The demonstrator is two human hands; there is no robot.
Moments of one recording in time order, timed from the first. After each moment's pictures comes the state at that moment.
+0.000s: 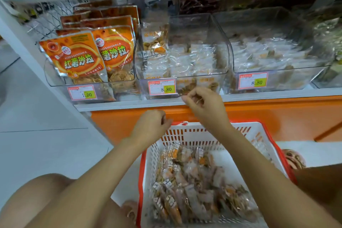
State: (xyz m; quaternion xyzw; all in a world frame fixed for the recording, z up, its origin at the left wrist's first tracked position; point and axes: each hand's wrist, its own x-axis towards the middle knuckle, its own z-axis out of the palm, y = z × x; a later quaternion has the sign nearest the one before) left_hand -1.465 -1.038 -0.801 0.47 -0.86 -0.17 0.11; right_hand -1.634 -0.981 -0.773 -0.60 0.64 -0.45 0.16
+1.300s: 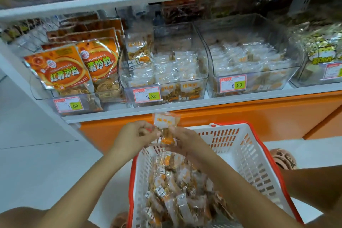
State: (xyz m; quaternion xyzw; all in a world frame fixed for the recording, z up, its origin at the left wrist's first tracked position) left_hand -1.449 -1.009 -0.782 0.50 -0.72 -0.43 0.19; right_hand -1.618 -0.942 -0.825 -0.30 0.47 -0.51 0.65
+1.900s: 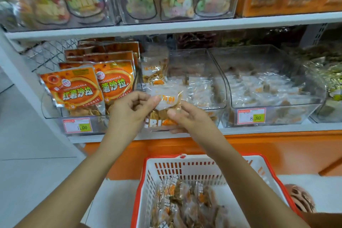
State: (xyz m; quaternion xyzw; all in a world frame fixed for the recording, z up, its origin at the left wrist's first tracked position) left_hand -1.465 -1.058 -0.694 0.39 -0.69 -0.38 0.48; right_hand -1.619 -0.997 -0.709 -0.52 0.47 -0.52 0.48
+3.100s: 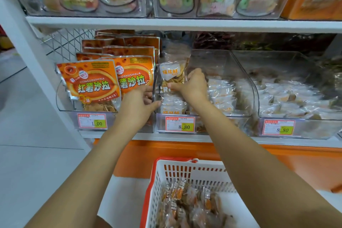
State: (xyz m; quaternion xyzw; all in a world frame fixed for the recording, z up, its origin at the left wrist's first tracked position) left_hand -1.437 -1.133 -0.718 0.53 -0.74 -0.22 0.35; right_hand -1.606 -1.162 -0.719 -0.46 0.75 -0.44 0.17
